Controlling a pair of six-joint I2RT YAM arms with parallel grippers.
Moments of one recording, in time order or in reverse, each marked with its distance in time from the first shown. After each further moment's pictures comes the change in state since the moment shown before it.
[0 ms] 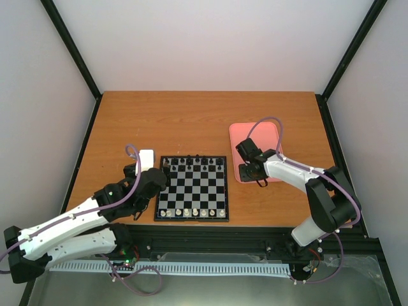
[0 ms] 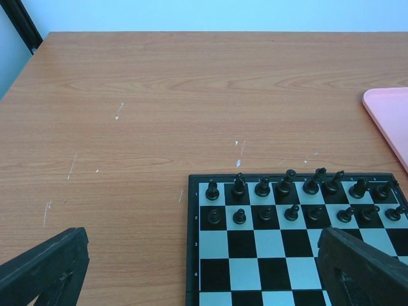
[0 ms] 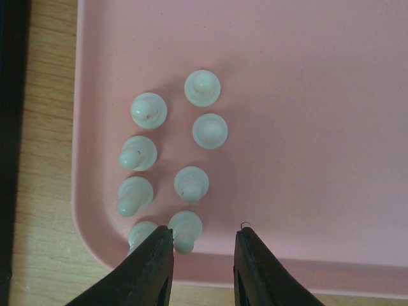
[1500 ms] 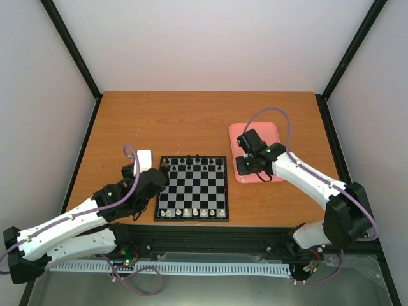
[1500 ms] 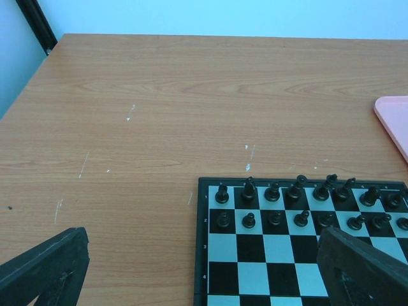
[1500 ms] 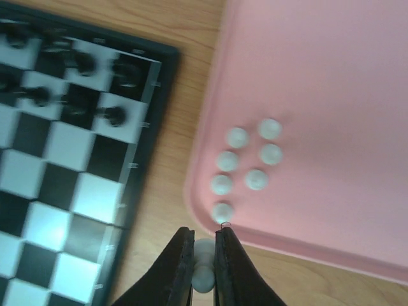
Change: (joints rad) left arm 0.000 0.001 -0.003 -0.010 -0.025 -0.018; right arm 0.020 -0.149 0.115 -0.134 -0.079 -0.056
